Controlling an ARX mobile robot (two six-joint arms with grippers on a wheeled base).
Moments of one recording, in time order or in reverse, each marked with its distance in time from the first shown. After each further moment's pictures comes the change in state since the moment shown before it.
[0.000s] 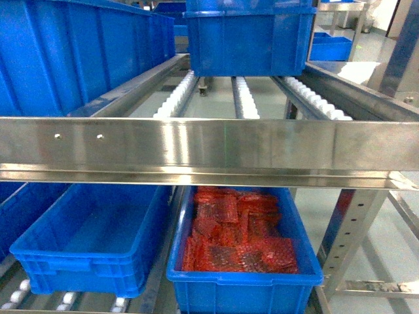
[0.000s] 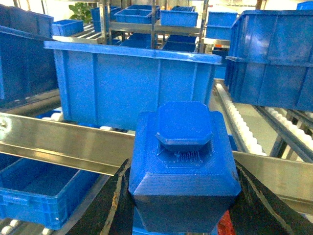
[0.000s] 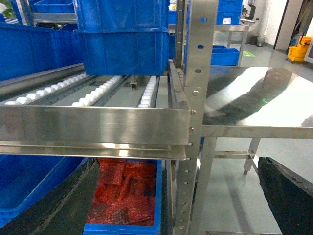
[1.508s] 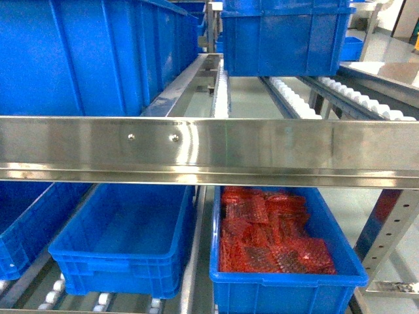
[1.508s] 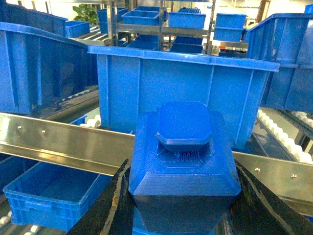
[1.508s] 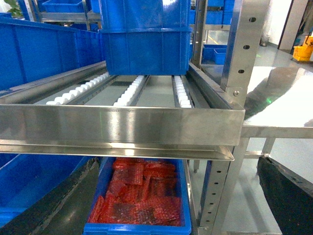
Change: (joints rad) left arm 0.000 -0.002 0.000 0.002 0.000 0.000; right arm 0.000 0.000 0.000 0.000 -0.003 0.000
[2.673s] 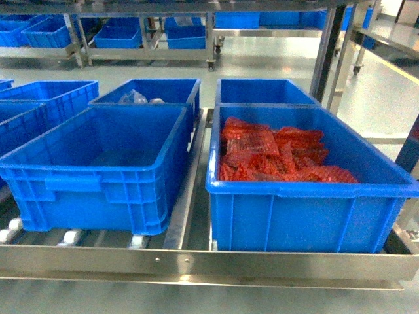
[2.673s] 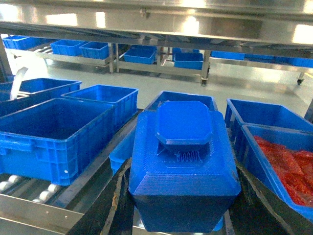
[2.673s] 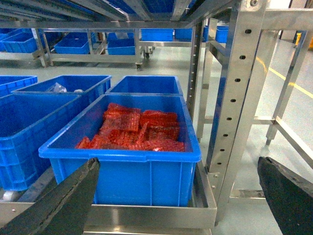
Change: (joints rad) left arm 0.000 0.001 0.000 -0.002 0.000 0.000; right arm 0.000 0.000 0.000 -0.001 0.003 0.000
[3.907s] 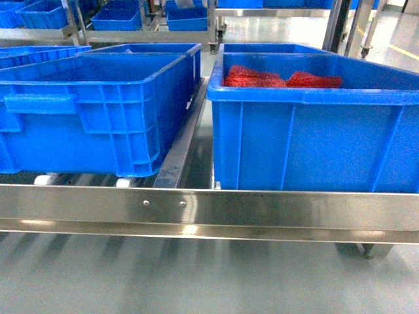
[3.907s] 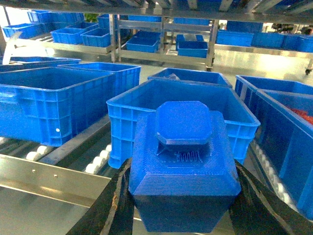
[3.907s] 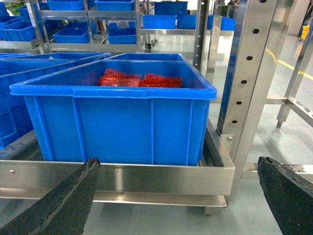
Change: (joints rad) left arm 0.000 0.000 -0.002 0.001 0.000 0.000; right arm 0.000 0.000 0.000 0.001 0.000 0.000
